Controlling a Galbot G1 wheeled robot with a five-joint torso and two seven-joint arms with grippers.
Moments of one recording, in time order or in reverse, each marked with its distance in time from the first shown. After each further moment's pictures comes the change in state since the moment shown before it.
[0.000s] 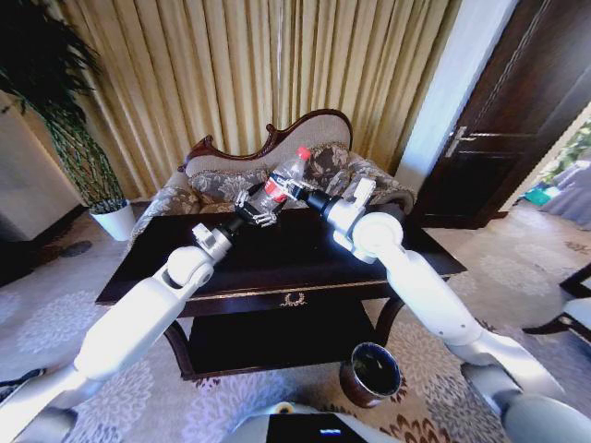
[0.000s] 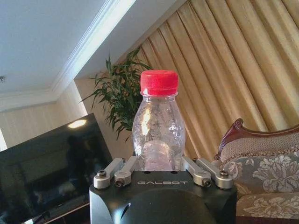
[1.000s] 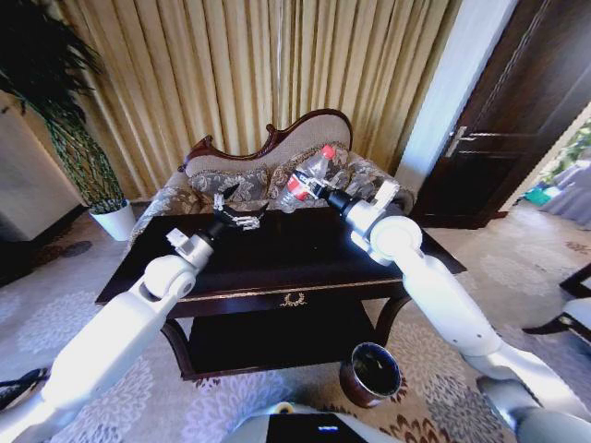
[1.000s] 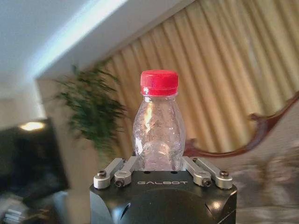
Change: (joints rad) left arm 0.205 0.072 -0.235 -0.115 -0.074 0.052 -0.059; right arm -0.099 -0.074 0.114 -0.026 -0.177 0.033 -0.007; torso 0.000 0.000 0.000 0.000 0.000
